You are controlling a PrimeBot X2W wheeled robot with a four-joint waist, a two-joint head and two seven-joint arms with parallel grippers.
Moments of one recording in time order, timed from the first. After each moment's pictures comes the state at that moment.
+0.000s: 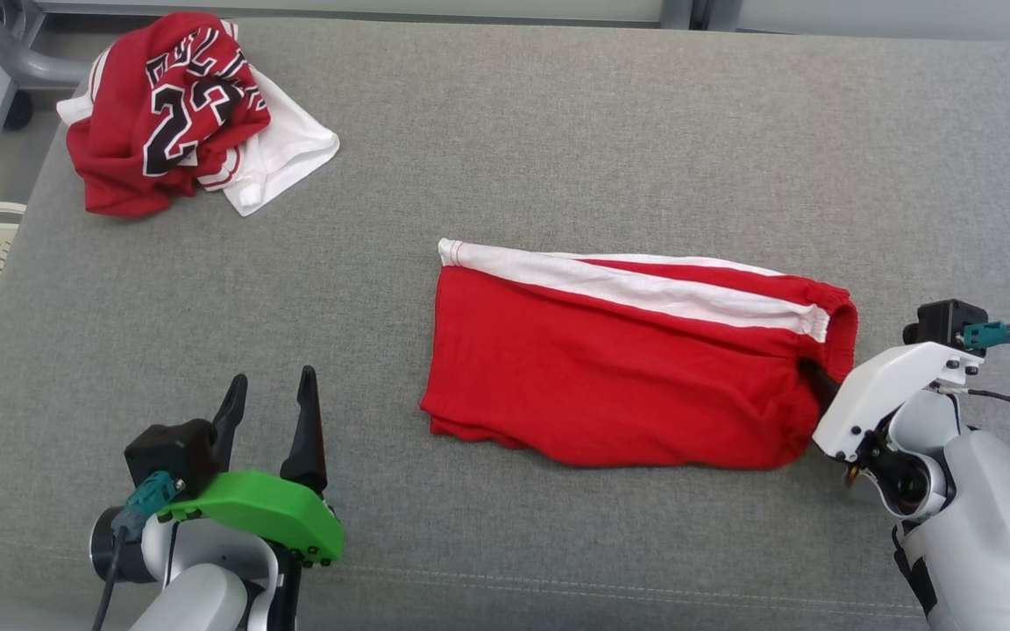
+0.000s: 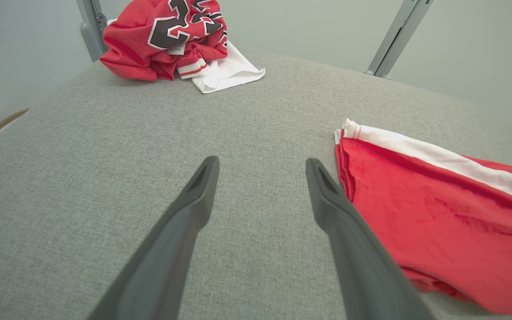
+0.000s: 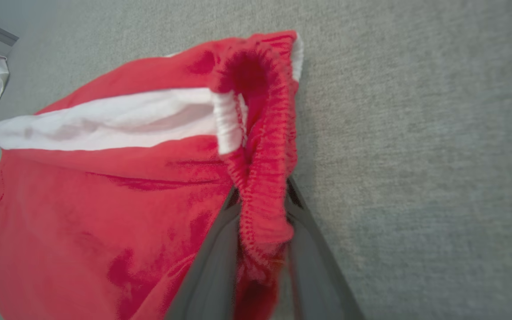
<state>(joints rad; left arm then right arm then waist) -0.23 0.38 -0.58 0.13 -0.77 0.37 -0.17 -0.42 -0.16 -0.02 0.58 0.56 0.13 0.37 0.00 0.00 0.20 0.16</state>
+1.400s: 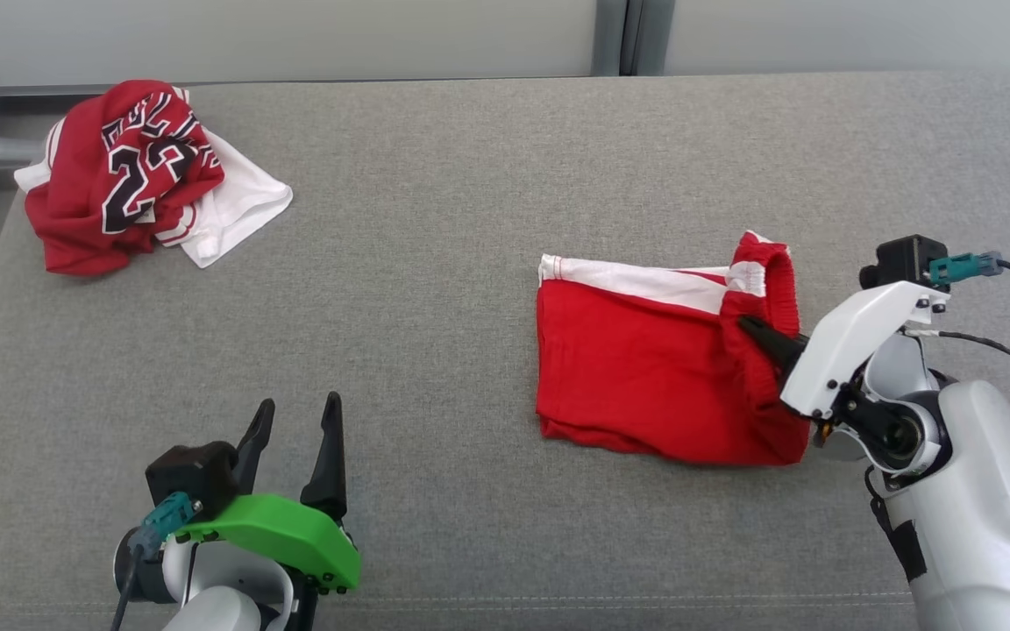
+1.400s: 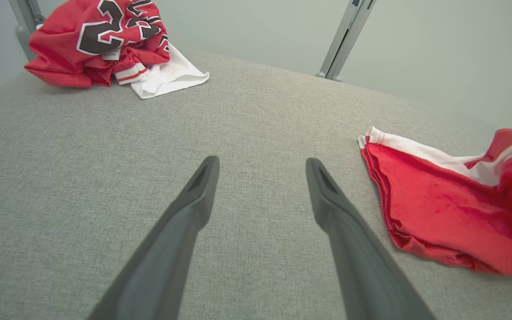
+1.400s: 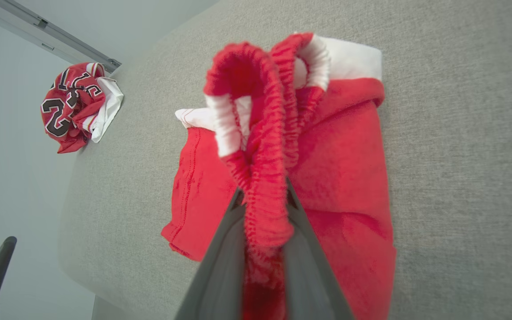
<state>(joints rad) -0.20 0.38 -0.62 0.11 -0.81 0.34 -0.17 -0.44 -0.15 0.03 0.36 0.69 0.13 0.60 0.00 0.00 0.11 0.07</state>
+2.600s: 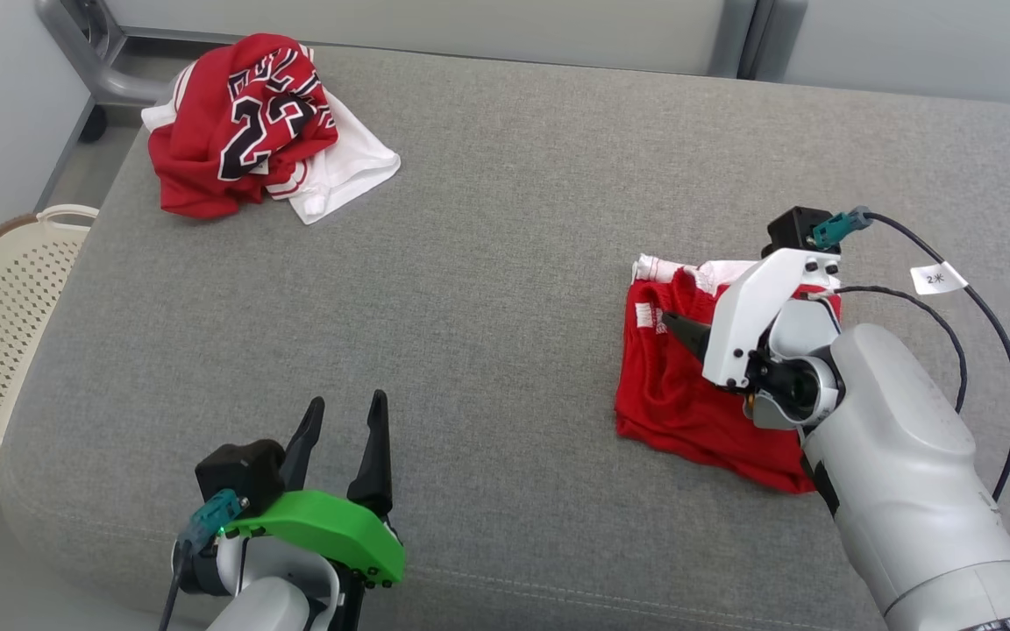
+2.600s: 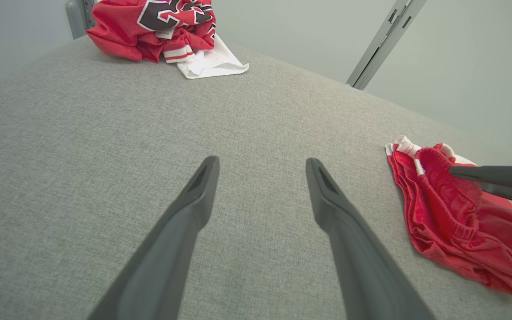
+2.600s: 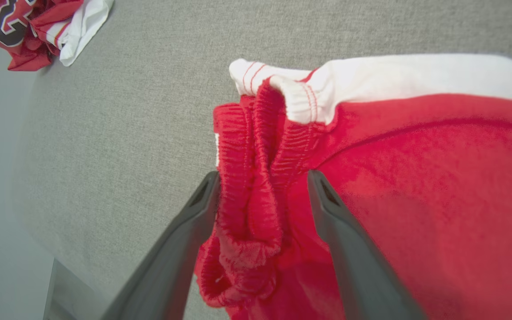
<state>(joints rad) -0.24 0.27 -0.64 0.23 -0.82 0.27 -0.23 -0.69 -0.05 0.11 0.76 0.48 0.13 0.57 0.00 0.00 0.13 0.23</state>
